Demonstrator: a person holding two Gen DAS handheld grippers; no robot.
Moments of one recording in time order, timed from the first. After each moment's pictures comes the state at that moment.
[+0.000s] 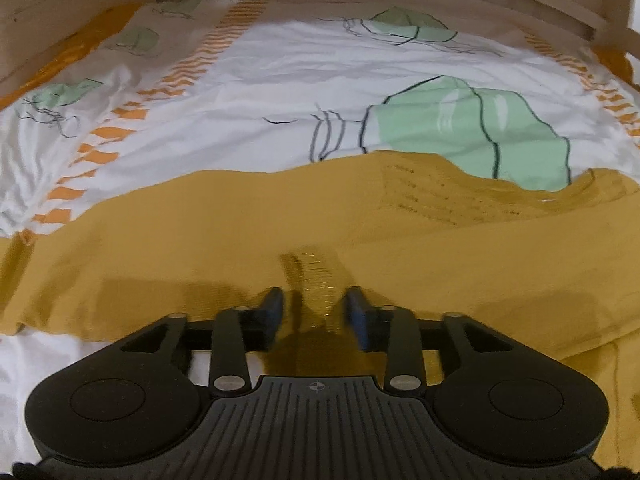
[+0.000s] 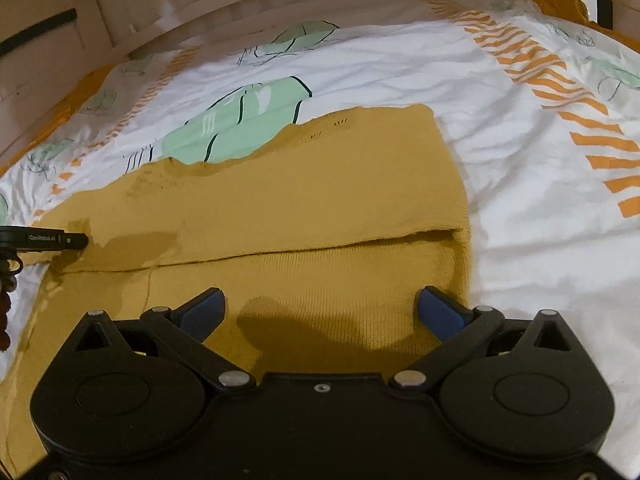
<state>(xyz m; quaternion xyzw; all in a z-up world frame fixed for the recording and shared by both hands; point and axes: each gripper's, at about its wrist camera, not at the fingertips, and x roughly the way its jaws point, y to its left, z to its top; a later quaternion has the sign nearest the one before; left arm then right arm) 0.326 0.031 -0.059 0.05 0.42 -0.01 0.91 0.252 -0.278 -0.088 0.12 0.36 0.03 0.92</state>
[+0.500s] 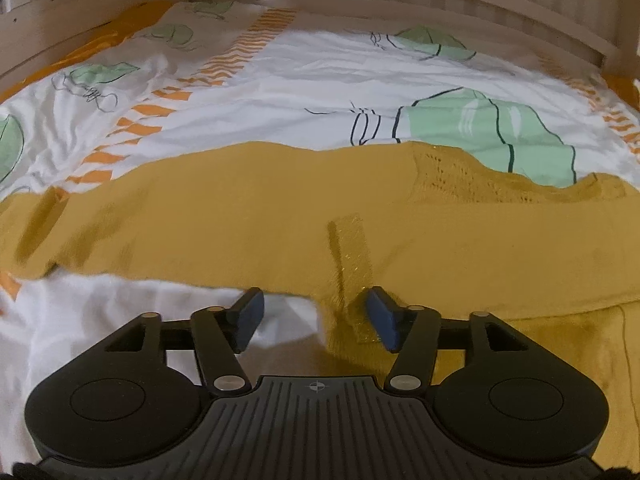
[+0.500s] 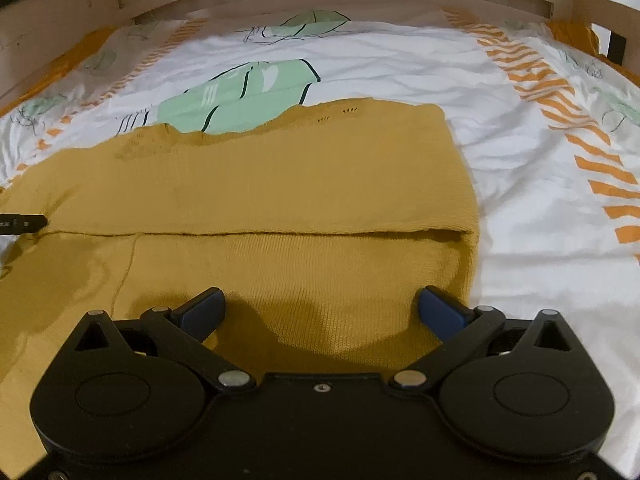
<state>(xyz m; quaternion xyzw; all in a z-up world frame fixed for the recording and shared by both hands) 0.288 0.060 -0.065 0.01 0.39 0.01 0.92 0.257 -0.260 -0.094 0.05 0.38 0.01 0.92</state>
